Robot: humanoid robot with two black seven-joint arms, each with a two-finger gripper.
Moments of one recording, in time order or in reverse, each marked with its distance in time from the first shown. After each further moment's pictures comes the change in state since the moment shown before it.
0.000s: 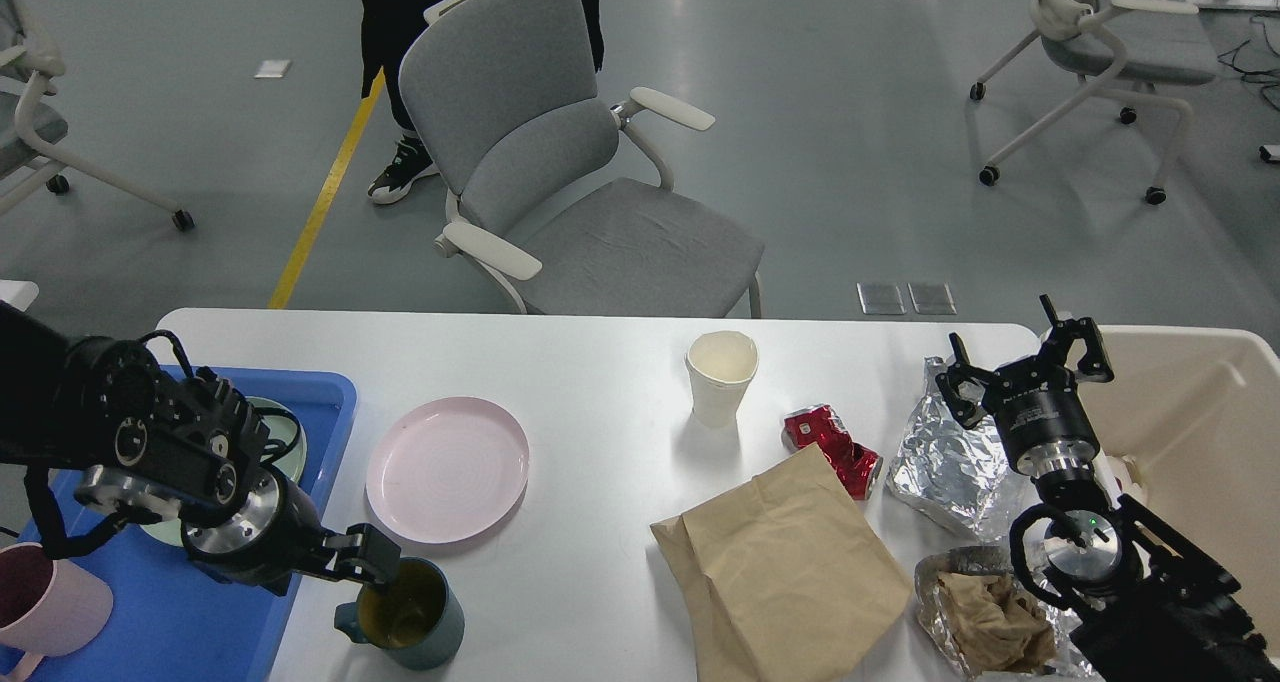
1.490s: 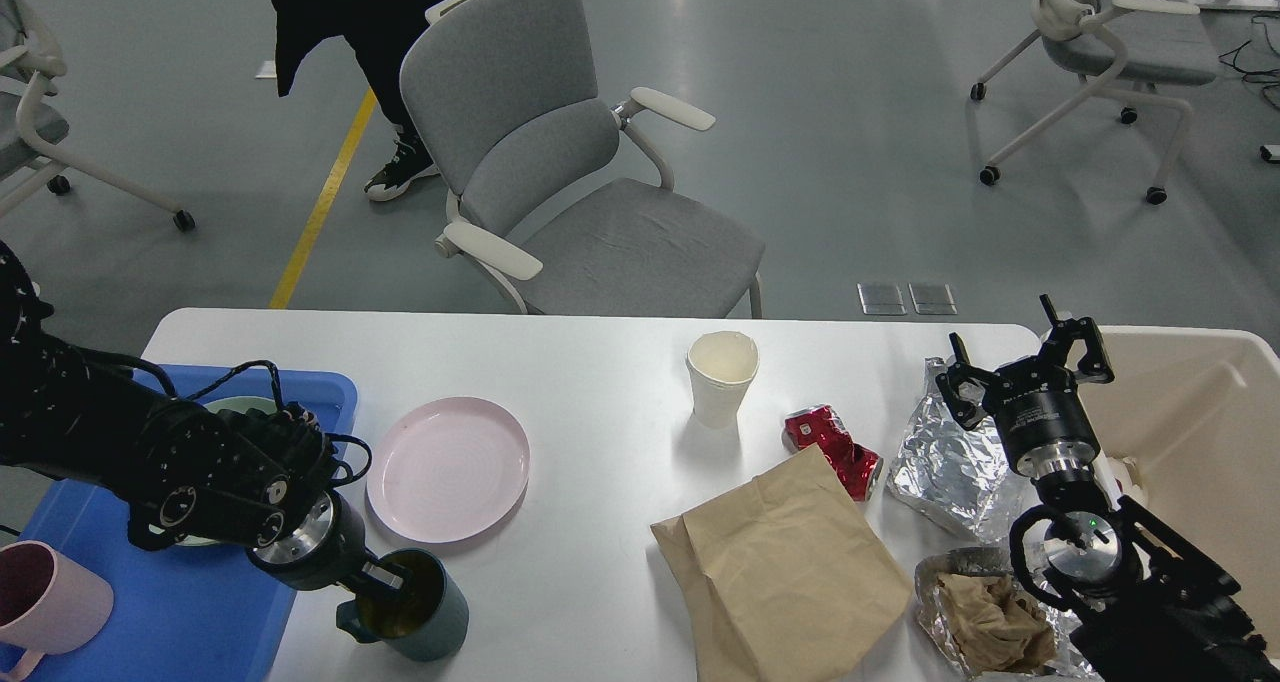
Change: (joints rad) left arm 0.174 -0.022 -0.136 0.183 0.318 -0.013 0.013; right arm 0.000 0.000 0.000 0.000 0.000 0.000 0.000
